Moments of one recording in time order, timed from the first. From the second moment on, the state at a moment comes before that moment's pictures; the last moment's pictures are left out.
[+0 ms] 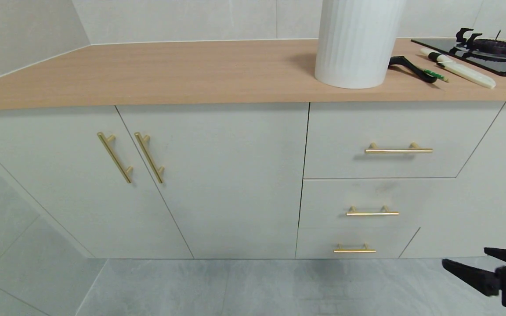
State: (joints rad) left arm 0.01 0.00 0.00 0.00 0.01 0.00; right arm 0.13 1.15 -0.31 -0.35 0.13 0.00
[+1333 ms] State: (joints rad) left arm 0.01 0.00 0.00 0.00 0.01 0.00; right arm 0.08 2.04 -0.75 -0.75 0.11 -0.03
